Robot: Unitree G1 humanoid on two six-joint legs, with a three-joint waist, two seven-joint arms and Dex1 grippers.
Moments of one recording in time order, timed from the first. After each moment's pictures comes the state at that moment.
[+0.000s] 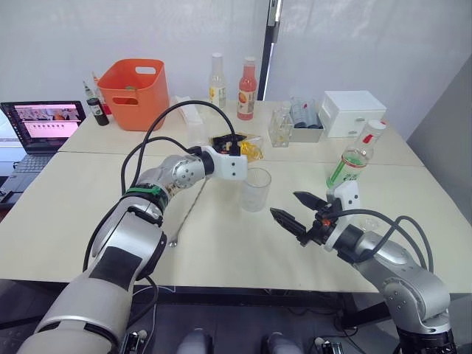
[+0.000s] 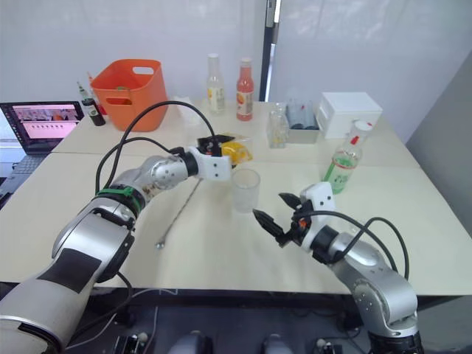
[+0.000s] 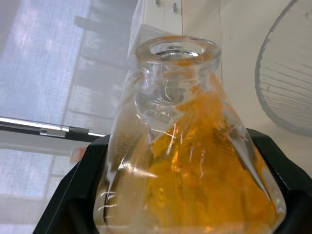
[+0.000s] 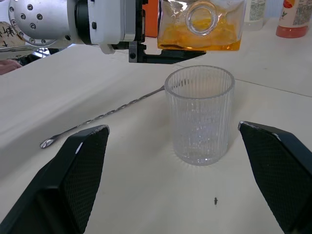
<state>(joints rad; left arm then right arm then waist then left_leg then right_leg) -1.31 0.36 -0.43 1.32 0.65 -0.82 -0.16 -0.19 -0.46 -0.10 -0.54 0.64 0.69 0.45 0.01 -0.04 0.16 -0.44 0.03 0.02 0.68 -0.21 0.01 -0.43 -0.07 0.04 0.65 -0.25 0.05</state>
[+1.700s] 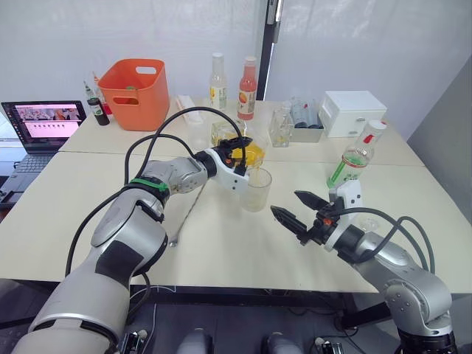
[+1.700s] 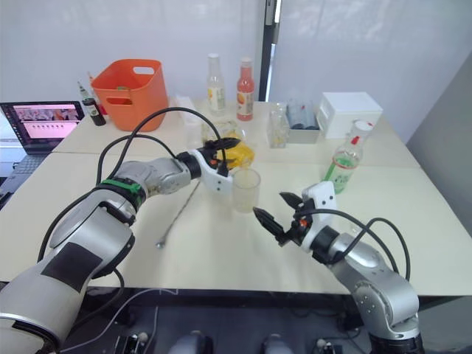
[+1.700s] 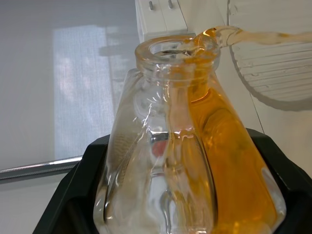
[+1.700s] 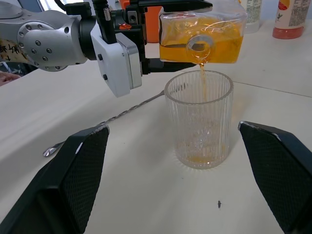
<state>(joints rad) -1.37 0.37 -0.70 1.35 0.95 -0.78 0.27 -0.18 -0.46 -0.10 -0.56 0.69 0.69 0.40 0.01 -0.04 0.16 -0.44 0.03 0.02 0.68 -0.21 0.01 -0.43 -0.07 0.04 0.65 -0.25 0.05</state>
